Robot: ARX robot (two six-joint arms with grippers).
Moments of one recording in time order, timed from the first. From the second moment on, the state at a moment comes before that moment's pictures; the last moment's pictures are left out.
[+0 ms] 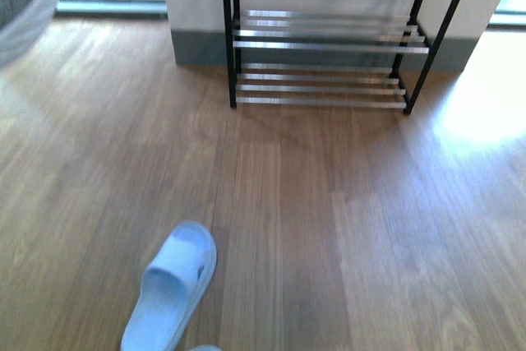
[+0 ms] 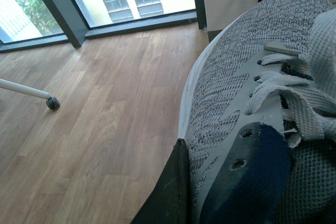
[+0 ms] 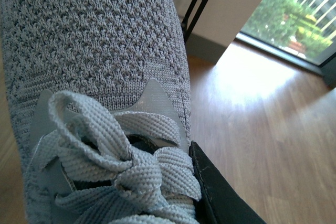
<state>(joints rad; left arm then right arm) -0.29 0.71 0.36 0.12 -0.41 0.13 -0.26 0.60 0.26 0.12 -0.04 -0.41</state>
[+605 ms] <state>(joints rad) -0.29 0.71 0.36 0.12 -0.41 0.13 -0.26 0.58 0.26 0.12 -0.04 -0.40</state>
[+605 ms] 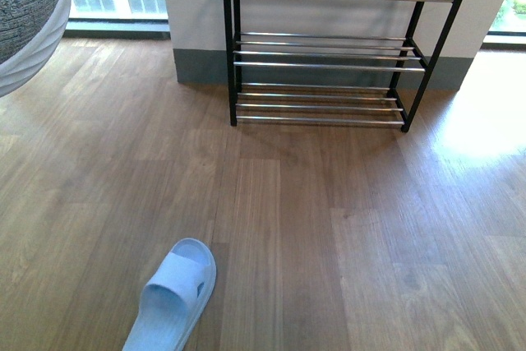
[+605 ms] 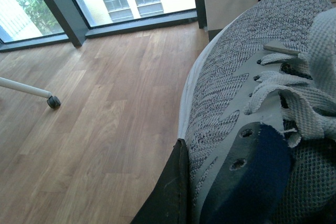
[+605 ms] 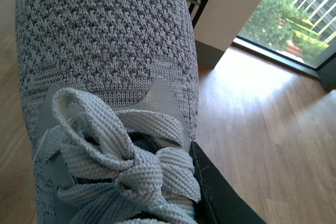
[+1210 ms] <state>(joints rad) -0.29 0.71 0.36 0.12 -0.41 0.14 -0.26 0.57 0.26 0.12 -0.05 -0.39</state>
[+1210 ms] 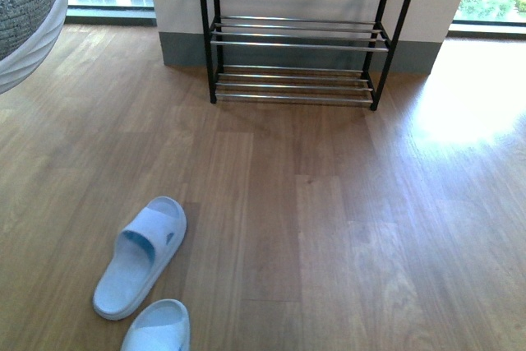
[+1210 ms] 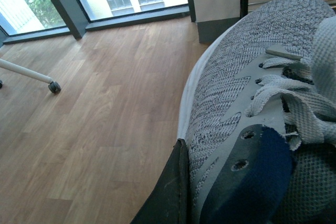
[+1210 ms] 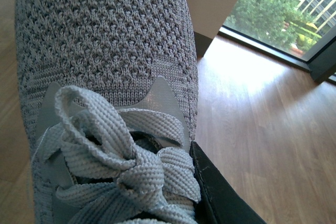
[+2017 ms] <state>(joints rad) -0.29 0.71 0.36 0.12 -0.40 0.13 -0.27 0.57 0.26 0.11 -0.03 -0.39</state>
